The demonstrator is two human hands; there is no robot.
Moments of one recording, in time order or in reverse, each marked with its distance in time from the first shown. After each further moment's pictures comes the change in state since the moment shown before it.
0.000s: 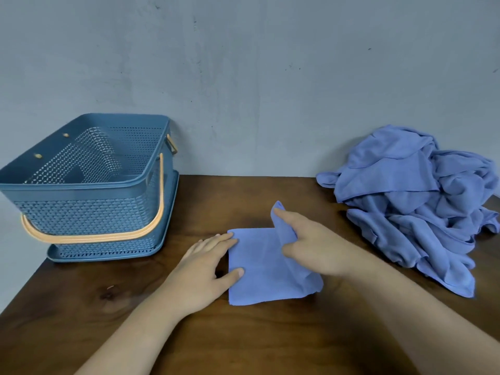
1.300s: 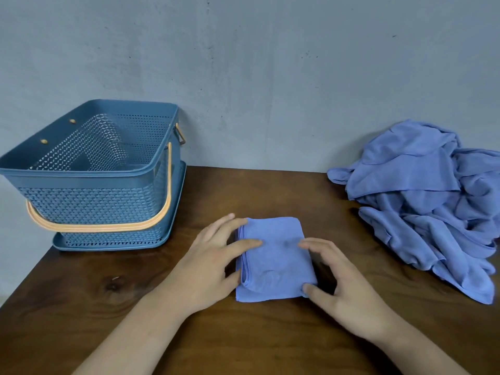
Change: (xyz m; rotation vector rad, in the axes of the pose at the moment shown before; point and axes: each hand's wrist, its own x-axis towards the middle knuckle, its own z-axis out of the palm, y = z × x) left_hand -0.006 -0.004 -0.008 0.069 0.158 0.295; right_hand -0.046 0.061 0.051 0.068 0.231 -0.291
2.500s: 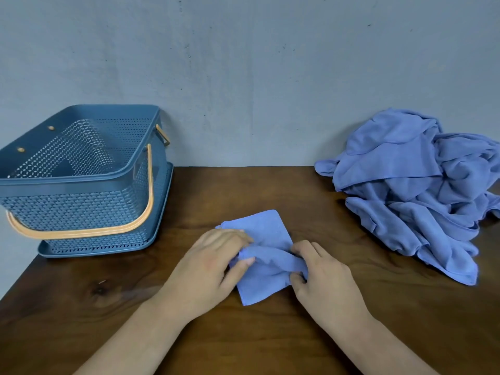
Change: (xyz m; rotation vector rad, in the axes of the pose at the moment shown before) left_hand 0.005 0.041 0.004 -0.024 0.148 0.087; right_hand -0.001 0.001 0.026 -0.471 0.244 0.087
